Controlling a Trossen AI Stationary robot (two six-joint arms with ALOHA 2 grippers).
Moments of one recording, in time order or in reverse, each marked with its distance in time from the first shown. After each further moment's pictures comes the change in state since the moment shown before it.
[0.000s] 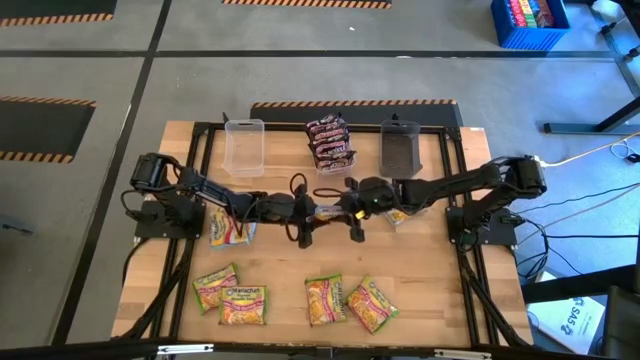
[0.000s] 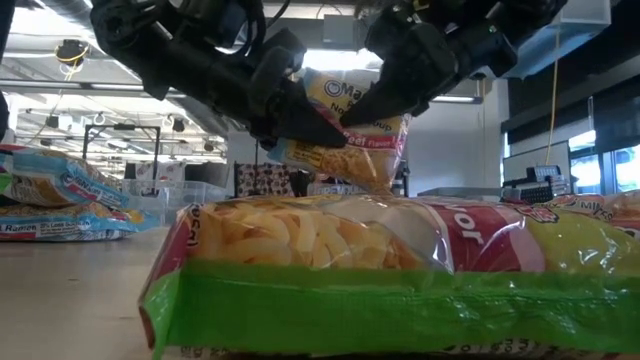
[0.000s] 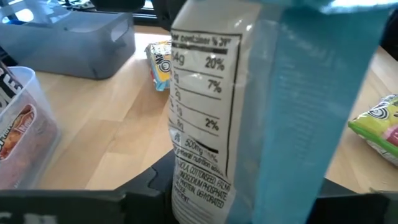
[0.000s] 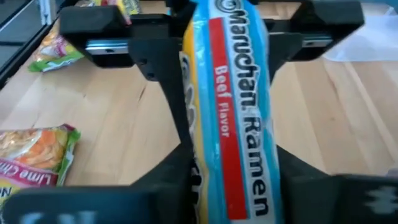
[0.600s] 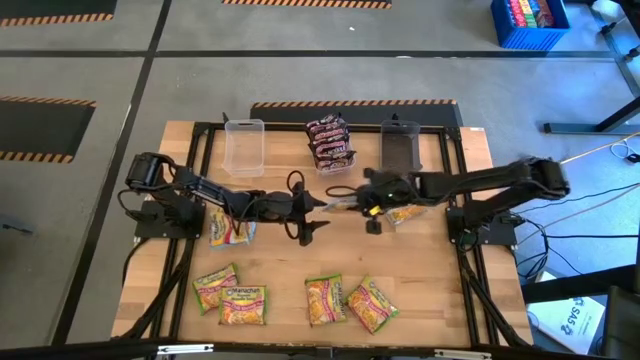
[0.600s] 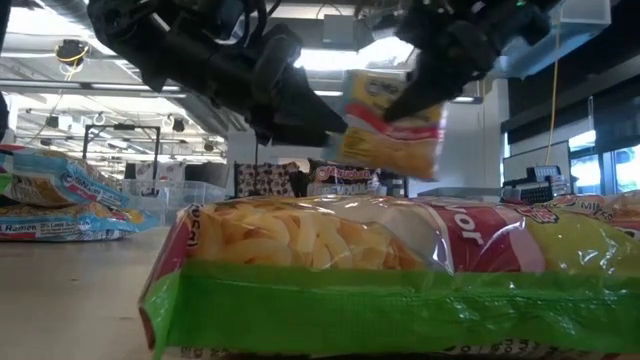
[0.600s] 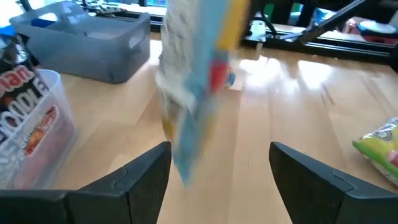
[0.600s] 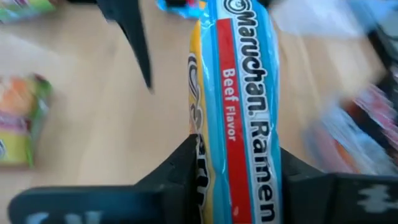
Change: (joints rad) left arm 0.001 -0.038 0.002 -0.027 -0.050 -0.050; right arm -0.010 -0.222 0.001 -0.370 0.144 -0.082
